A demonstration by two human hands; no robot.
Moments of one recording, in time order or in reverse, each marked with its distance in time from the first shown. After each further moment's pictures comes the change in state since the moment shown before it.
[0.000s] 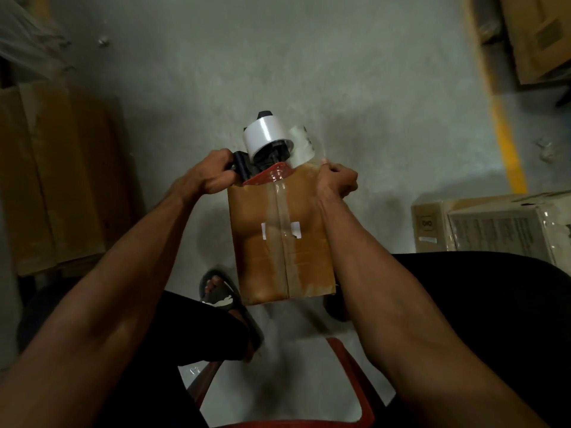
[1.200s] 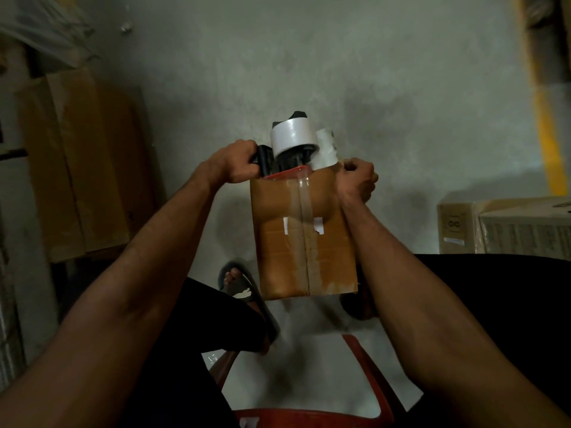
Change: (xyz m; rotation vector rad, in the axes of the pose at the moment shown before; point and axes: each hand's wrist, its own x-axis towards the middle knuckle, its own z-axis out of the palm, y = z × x) left_hand 0.019 -0.017 -0.013 0.196 -0.060 0.067; right_hand -0.003 0.008 -0.001 -0.367 -0.143 -0.152
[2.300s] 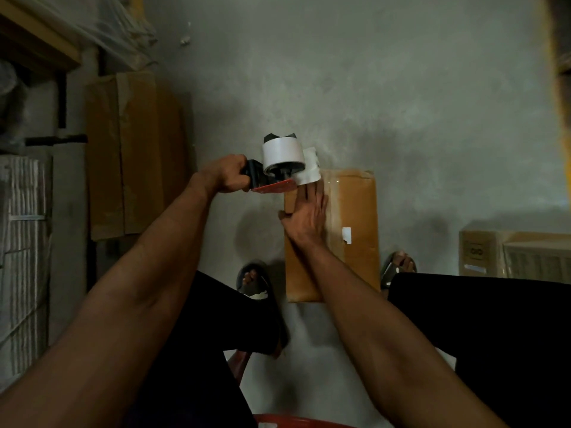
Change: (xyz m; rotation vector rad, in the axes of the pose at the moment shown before) left_hand -0.081 -0.058 -0.028 -0.014 0.022 -0.204; right_hand -0.129 0.019 0.089 -0.484 -0.337 -0.736
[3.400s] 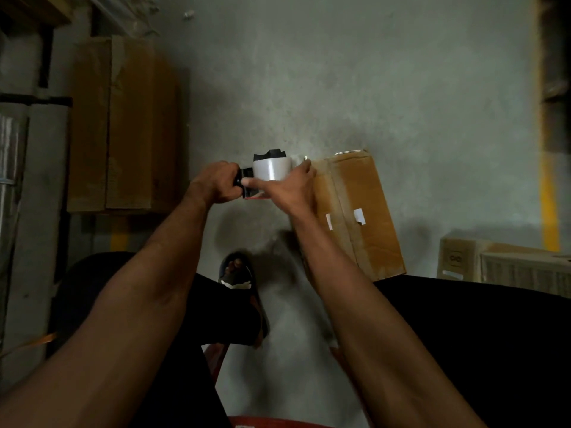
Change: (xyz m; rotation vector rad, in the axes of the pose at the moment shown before) left_hand -0.028 -0.016 0.061 0.161 0.179 -0.068; right_hand 0.010 -0.065 -0.055 0.371 -0.160 0.346
